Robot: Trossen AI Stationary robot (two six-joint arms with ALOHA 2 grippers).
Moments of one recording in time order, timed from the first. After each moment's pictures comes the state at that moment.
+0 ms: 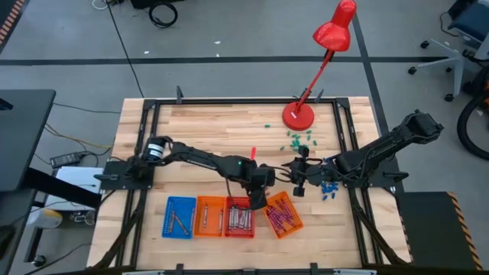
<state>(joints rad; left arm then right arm) -0.14 2.14 1.70 -0.67 -0.04 -0.37 0.34 1.16 0.49 0.00 0.56 0.13</state>
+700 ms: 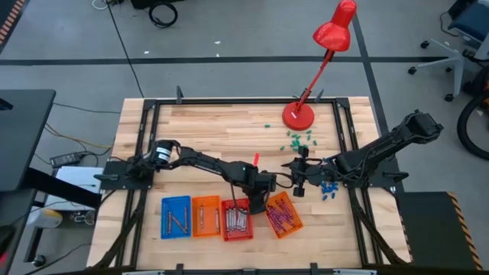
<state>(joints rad) -0.15 2.24 1.71 -0.66 0.01 -0.36 0.34 1.16 0.49 -0.01 0.55 0.13</state>
